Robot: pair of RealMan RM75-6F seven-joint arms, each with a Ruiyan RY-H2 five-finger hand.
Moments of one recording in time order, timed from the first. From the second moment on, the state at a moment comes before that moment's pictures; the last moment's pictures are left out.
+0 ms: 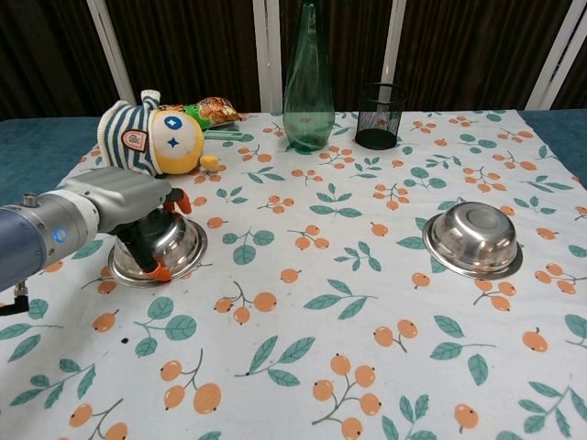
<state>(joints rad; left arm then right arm) -0.78 -1.69 -0.17 -1.50 0.70 1.09 0.98 0.07 -1.05 -0.06 -1.76 -1.59 1.37 -0.14</state>
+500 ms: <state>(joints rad) -0.78 -1.69 -0.15 -1.50 0.75 1.11 0.93 0.07 -1.05 -0.07 -1.77 -1.58 1.35 -0.13</state>
